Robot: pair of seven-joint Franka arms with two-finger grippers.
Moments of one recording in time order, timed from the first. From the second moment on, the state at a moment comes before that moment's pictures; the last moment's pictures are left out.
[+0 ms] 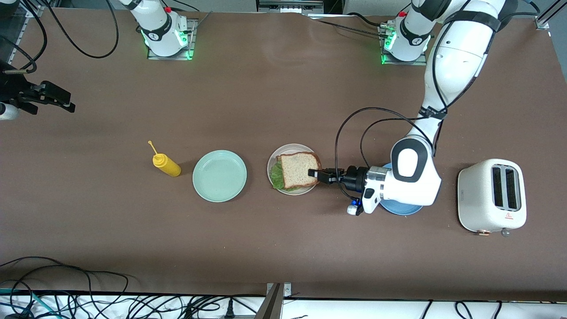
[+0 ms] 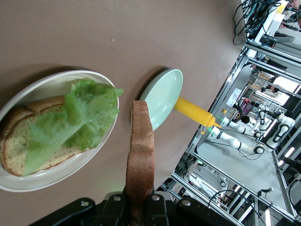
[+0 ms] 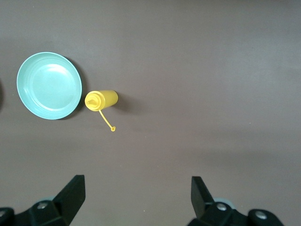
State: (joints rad) left arm -0.21 0.82 -0.11 -1.39 -1.17 1.88 0.05; right arm -0.04 -0.01 -0.02 -1.66 0.03 1.63 -0.12
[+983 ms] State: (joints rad) left arm -0.26 0.83 -0.11 -1.47 -1.18 1.98 0.13; right arm -0.04 -0.01 -0.01 -1.66 0.03 1.63 -0.12
